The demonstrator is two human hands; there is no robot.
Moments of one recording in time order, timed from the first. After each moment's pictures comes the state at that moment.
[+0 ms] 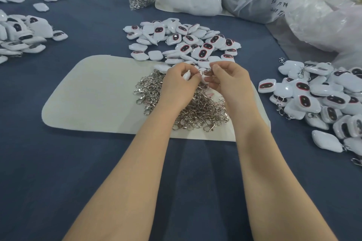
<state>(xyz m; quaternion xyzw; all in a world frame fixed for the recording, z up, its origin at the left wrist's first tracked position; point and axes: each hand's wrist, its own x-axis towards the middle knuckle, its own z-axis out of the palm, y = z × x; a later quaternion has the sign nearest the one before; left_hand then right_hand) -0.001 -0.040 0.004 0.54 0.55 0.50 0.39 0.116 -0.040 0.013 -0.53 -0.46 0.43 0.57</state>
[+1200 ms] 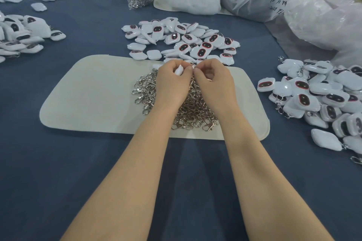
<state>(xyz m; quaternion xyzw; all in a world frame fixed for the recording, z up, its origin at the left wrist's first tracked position) 0.000 -0.036 0.004 0.48 0.56 0.56 0.37 0.095 -0.044 0.005 -0.56 -0.60 0.27 0.50</state>
